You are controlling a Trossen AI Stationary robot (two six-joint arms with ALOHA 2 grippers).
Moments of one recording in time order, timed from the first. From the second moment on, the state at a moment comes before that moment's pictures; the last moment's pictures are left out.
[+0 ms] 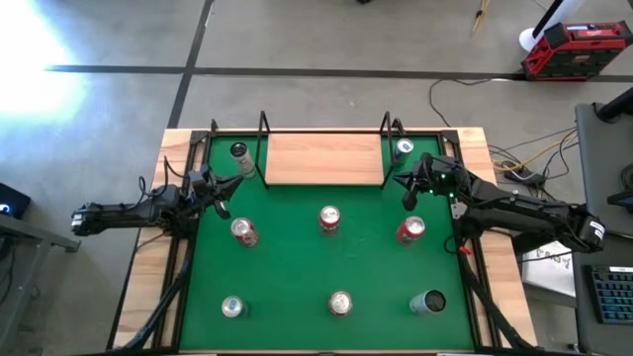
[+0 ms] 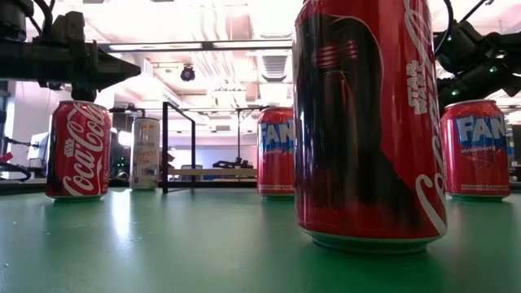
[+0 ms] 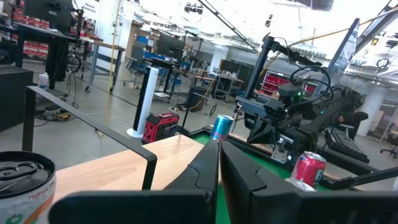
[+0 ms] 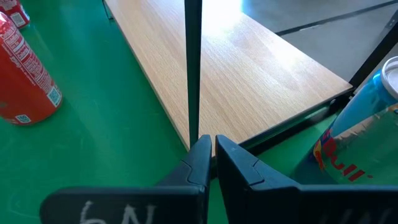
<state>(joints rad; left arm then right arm) 0.05 0.06 0.04 0.18 -0.46 -0.22 -0.60 0.73 0.20 0.06 -0.13 -0.06</state>
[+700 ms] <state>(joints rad) 0.05 0.06 0.04 0.18 -0.46 -0.22 -0.60 0.73 0.20 0.21 -0.13 -0.06</state>
